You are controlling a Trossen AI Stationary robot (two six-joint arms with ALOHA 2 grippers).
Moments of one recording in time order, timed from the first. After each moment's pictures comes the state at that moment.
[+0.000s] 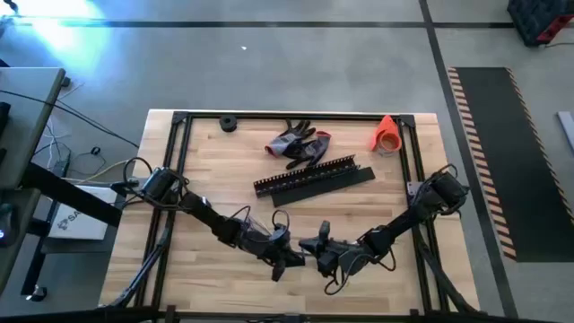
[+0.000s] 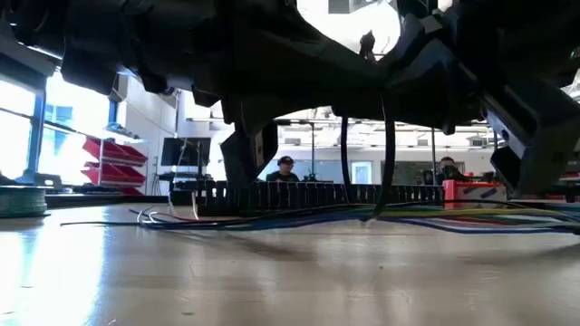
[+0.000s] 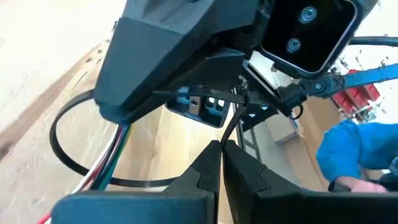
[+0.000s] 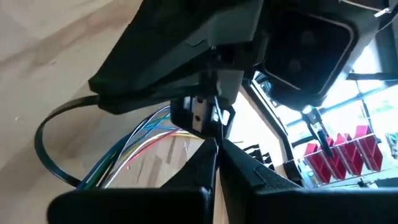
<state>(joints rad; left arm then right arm) -0.46 2.03 0.93 0.83 -0.16 -0.86 0.63 1.92 0.80 0.71 0.80 -0.64</state>
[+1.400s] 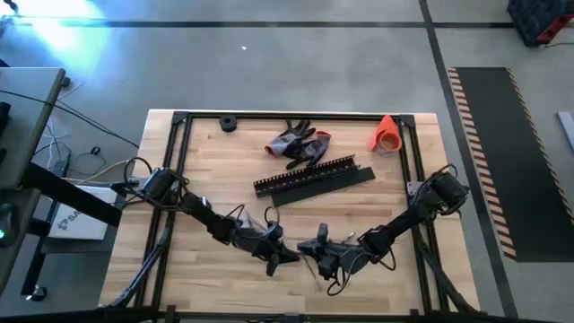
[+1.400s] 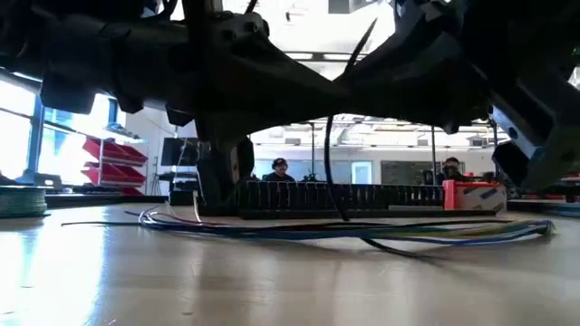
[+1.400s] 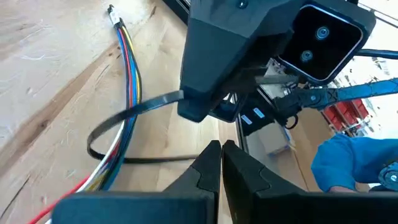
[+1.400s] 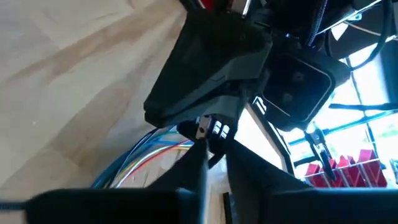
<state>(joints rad) -0.46 2.03 0.82 0.98 -0.19 -0.91 0.63 1.92 0.80 0.73 0.73 -0.72</state>
